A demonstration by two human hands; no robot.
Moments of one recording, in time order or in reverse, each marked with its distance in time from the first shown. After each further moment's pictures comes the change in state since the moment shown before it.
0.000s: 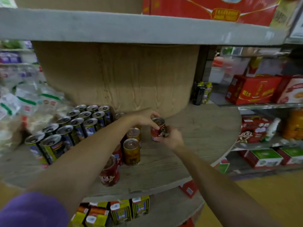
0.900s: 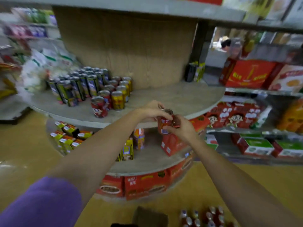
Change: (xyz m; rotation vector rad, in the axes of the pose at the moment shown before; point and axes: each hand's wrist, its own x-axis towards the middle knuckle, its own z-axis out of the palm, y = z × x) left_hand -0.130 0.186 0.194 -0.362 0.238 -0.170; right_hand -0.204 0.092 -0.168 -0.094 -0.169 -0.190
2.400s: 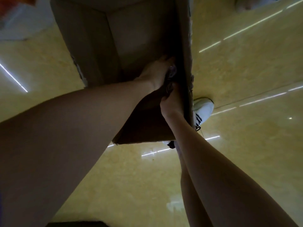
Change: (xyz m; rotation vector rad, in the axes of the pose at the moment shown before) left_hand -0.091 -0.769 0.699 0.547 -0.937 -0.212; right_hand -0.395 0.634 0.604 0.100 -0.178 1.368
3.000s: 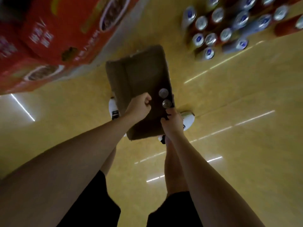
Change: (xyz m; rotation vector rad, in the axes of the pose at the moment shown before) left_hand -0.192 0.068 -0.127 -0.342 0.079 -0.257; right_hand -0.145 -0.054 -0.123 0.110 -0.096 0.008
